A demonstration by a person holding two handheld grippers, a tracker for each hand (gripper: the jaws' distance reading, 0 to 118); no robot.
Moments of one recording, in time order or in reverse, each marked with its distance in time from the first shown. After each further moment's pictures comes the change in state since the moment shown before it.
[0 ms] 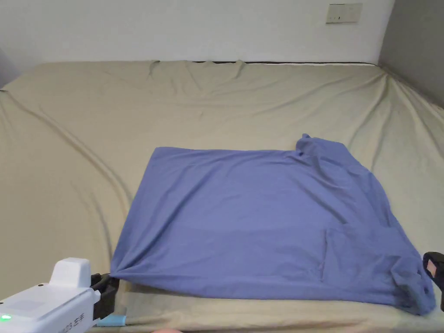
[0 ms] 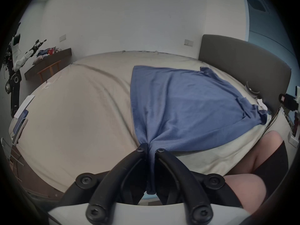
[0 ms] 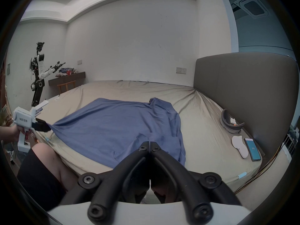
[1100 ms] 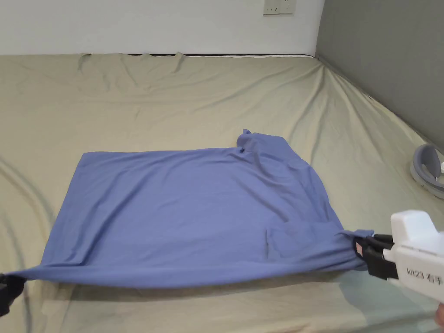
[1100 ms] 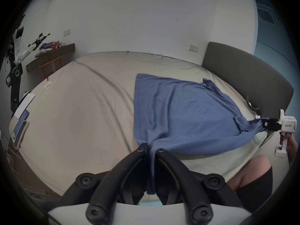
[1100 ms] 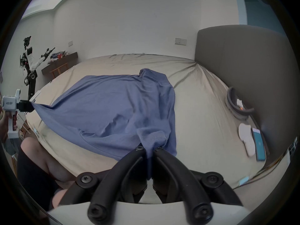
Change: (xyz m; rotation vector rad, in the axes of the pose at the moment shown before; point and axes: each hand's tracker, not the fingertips) left arm 0.003 0.087 0.008 -0.034 -0.002 0.092; right arm 0.099 0.021 -0.066 -0.299 0.044 -0.012
